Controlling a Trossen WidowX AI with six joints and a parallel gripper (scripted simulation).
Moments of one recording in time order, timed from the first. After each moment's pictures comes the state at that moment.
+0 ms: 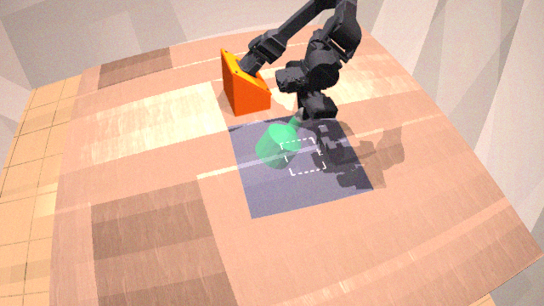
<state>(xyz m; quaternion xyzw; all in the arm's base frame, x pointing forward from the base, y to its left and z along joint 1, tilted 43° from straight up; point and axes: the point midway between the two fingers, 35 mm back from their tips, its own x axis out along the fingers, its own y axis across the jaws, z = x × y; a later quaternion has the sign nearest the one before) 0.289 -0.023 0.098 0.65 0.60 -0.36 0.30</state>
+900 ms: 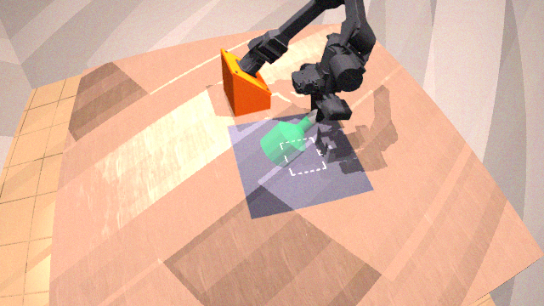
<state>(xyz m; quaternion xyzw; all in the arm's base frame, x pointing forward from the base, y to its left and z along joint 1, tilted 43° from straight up) 0.294 0.011 0.113 0.64 0.60 -0.37 0.31</state>
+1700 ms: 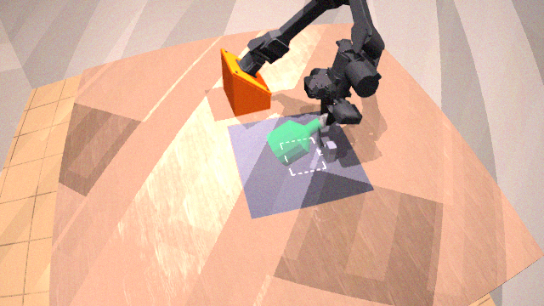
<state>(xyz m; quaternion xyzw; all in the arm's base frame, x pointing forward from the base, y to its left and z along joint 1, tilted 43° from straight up) 0.298 0.045 0.119 0.64 0.59 -0.37 0.31</state>
